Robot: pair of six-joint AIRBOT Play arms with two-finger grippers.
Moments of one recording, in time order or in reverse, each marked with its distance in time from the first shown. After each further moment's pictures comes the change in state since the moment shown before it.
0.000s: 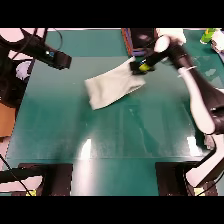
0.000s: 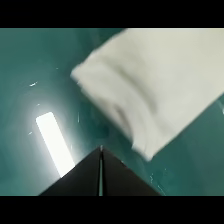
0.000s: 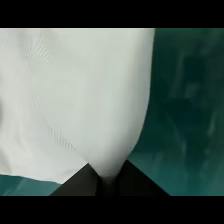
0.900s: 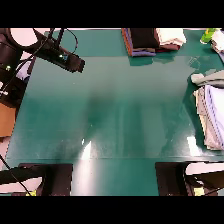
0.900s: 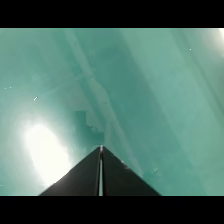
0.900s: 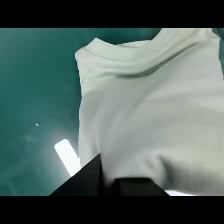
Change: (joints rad) left arm -0.100 0.000 0.000 -0.018 0.024 -0.019; right arm -0.865 0.251 0.017 -0.025 0.176 -0.042
